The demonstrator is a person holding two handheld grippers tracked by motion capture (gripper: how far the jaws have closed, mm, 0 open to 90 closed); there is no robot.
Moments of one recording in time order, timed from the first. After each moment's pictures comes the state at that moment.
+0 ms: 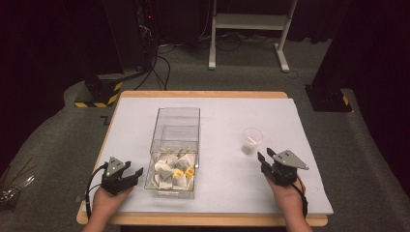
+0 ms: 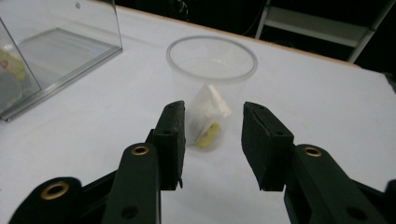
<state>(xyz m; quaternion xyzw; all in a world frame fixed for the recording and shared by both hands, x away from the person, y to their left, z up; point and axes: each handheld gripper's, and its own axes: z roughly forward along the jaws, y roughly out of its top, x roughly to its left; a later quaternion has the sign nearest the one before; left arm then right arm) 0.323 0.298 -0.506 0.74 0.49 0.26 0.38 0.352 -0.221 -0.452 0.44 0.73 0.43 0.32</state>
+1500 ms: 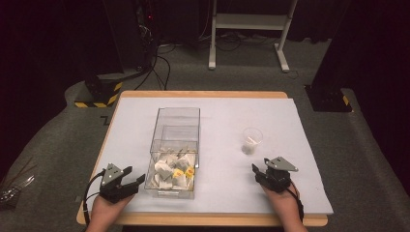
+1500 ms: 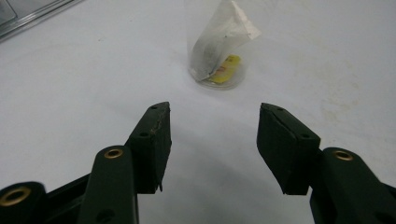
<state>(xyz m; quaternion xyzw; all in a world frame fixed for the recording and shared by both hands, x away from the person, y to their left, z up) 0.294 0.288 -0.493 0.74 0.48 0.24 0.42 0.356 -0.218 -0.495 0.45 0.76 0.38 0.27</state>
